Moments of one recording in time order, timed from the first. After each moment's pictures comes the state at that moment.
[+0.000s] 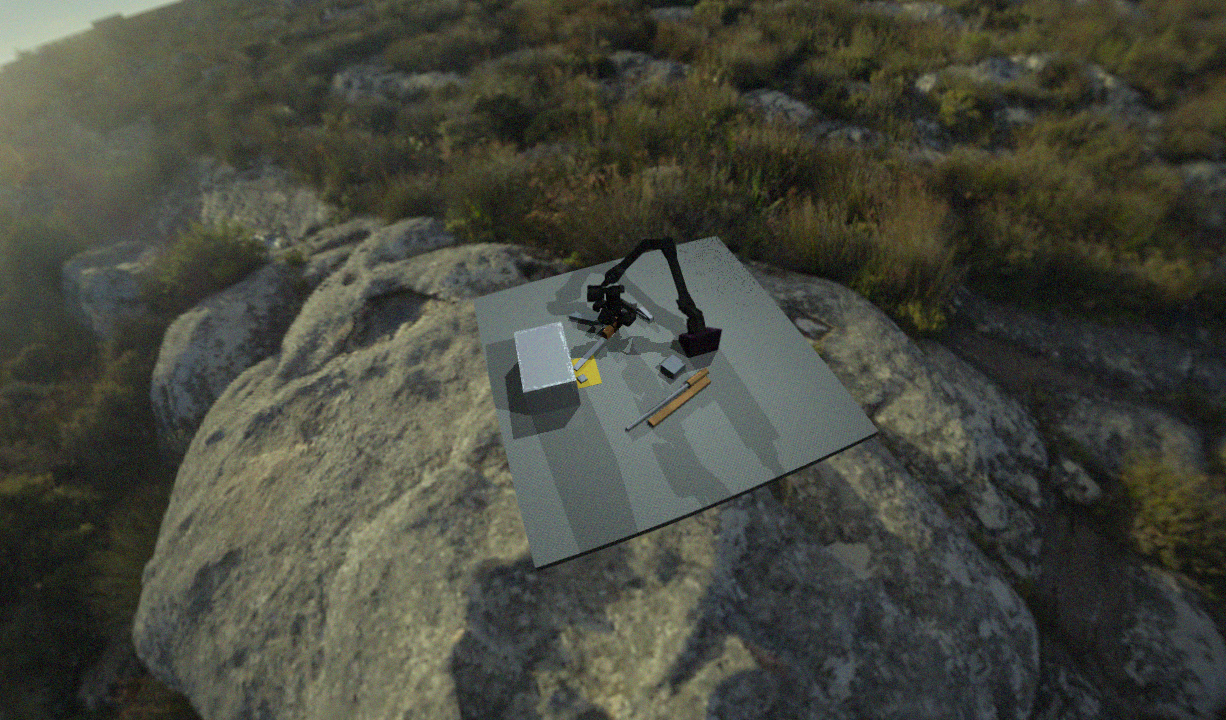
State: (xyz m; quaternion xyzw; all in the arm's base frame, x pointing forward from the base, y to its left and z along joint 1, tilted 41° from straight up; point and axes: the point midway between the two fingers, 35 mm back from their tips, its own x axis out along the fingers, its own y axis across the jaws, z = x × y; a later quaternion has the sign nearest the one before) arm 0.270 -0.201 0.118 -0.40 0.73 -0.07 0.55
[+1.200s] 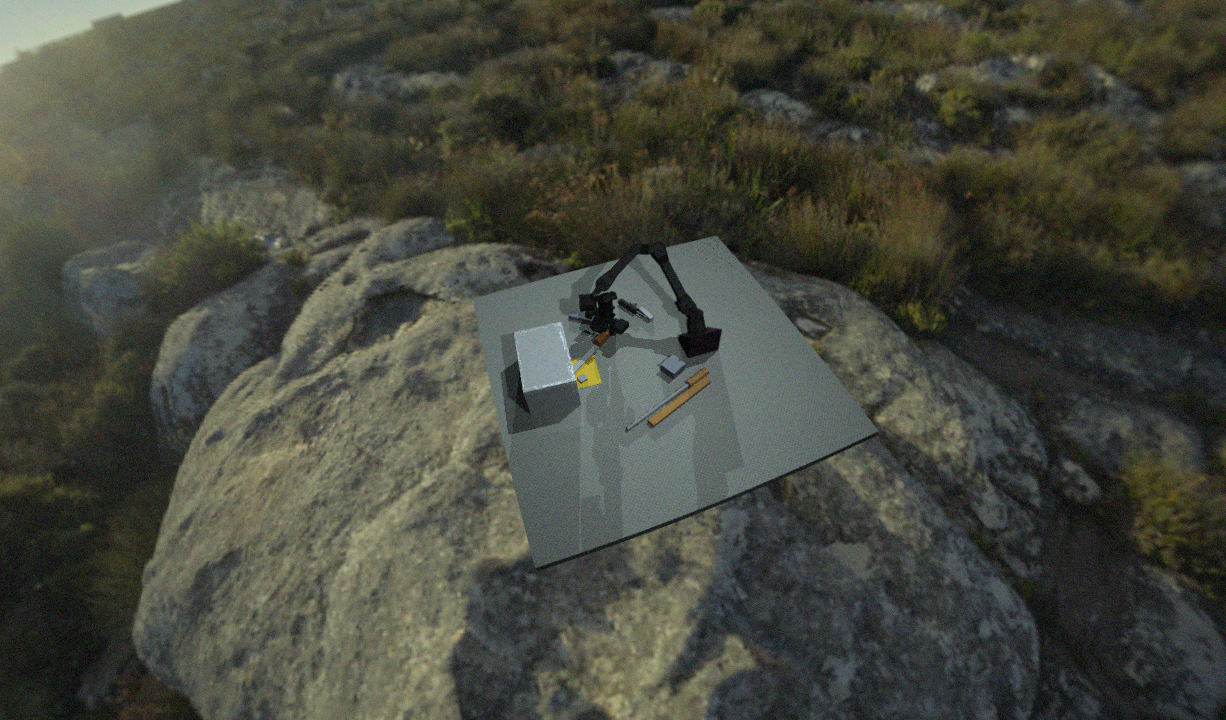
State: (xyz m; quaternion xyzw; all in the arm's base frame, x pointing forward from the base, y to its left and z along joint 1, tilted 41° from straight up) arm 0.314 -0.183 0.099 -0.40 0.73 -0.07 0.56
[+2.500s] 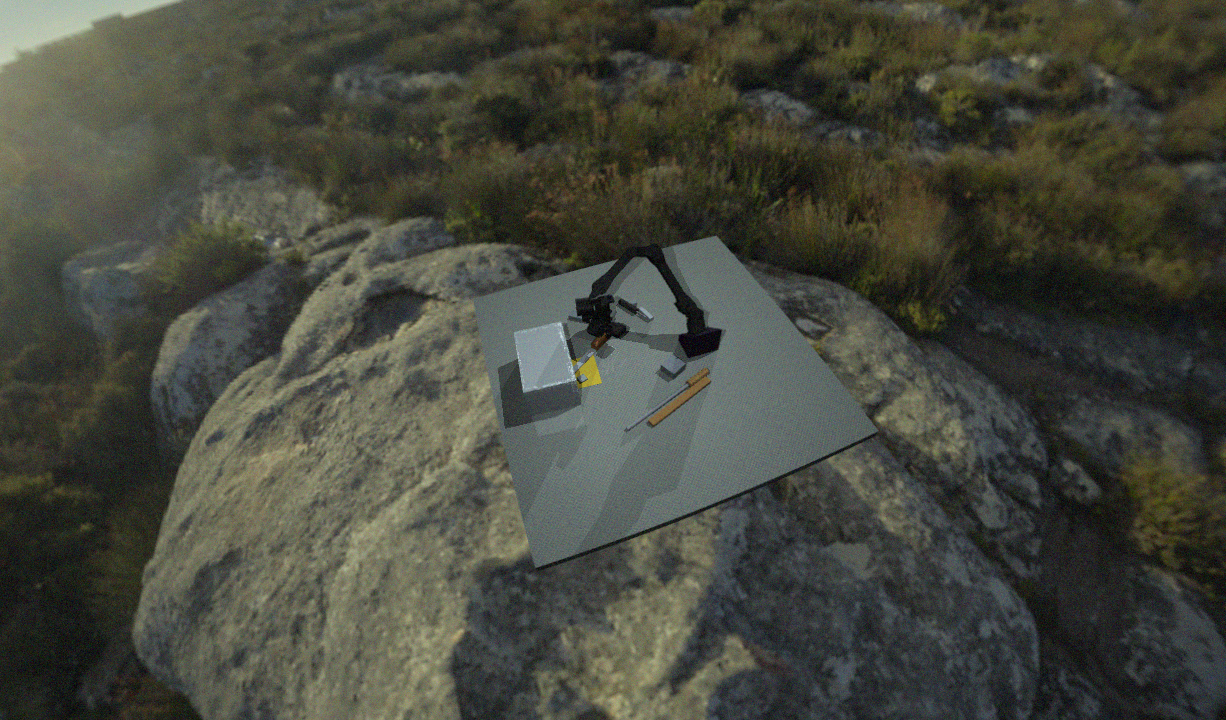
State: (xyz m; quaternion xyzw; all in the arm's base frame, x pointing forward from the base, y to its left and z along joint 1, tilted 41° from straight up) arm 0.333 -0.174 0.090 -0.40 0.72 -0.07 0.56
